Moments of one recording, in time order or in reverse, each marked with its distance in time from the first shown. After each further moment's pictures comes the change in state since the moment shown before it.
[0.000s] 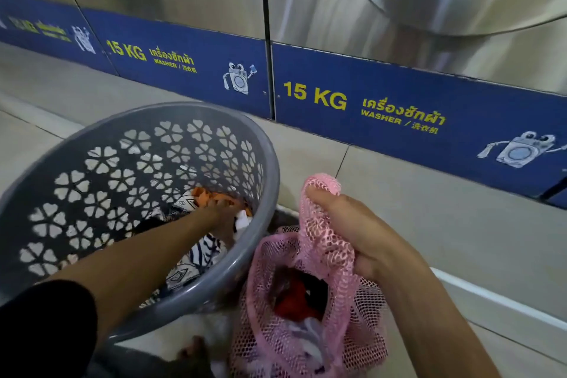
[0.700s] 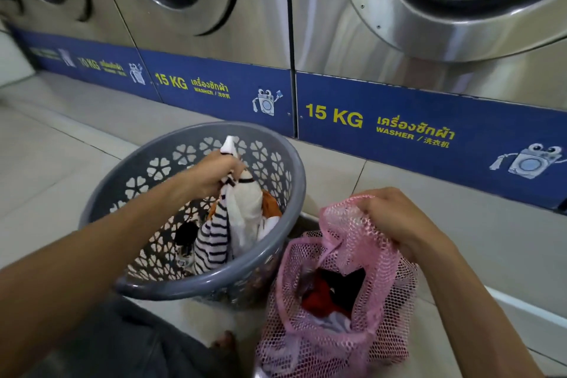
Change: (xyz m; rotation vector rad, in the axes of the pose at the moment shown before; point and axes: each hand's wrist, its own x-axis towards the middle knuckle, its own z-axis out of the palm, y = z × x) left_hand -0.206 -0.007 -0.110 -1.684 0.486 0.115; right_hand -0.023 -0.001 -0.032 -0.420 0.209 -0.233
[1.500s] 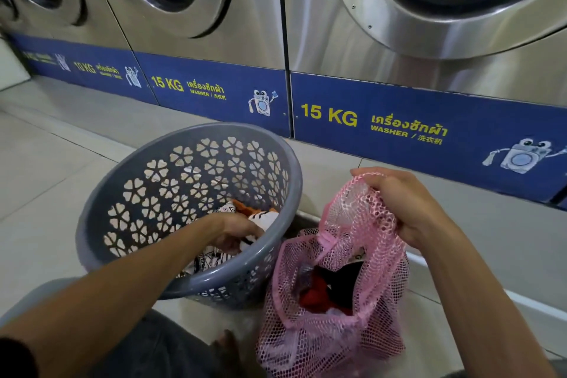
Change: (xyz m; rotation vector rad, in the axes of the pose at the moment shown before) left_hand -0.006 -0.086 0.038 0.441 -0.385 -0.563; right_hand 0.003 -0.007 -0.014 0.381 0.096 -0.029
